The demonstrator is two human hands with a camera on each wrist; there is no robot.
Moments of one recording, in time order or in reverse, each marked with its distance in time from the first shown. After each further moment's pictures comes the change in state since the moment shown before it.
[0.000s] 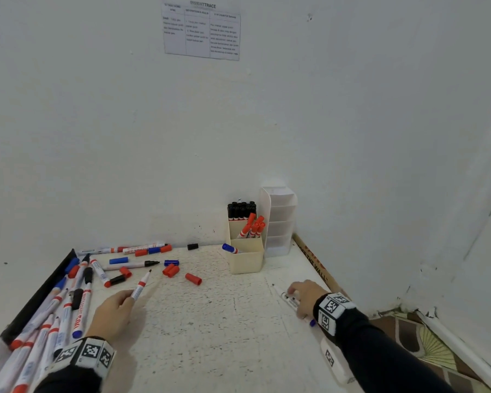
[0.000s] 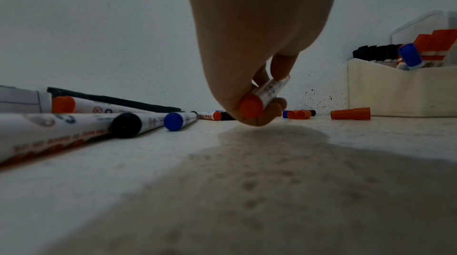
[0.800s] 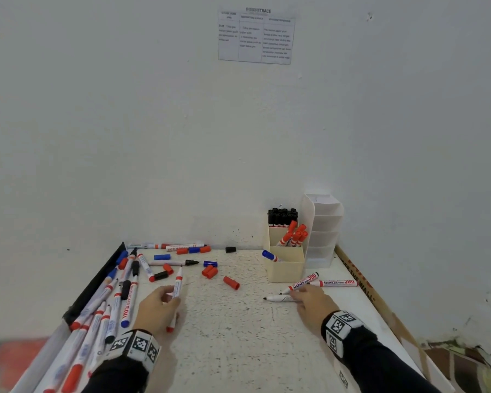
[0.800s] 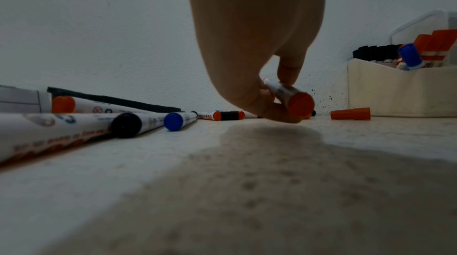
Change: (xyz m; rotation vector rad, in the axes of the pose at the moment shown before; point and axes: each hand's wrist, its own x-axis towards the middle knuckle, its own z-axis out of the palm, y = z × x) left_hand 0.007 -0.004 -0.003 -0.066 -0.043 -0.039; right_hand 0.041 -0.053 0.031 0.013 0.282 -0.306
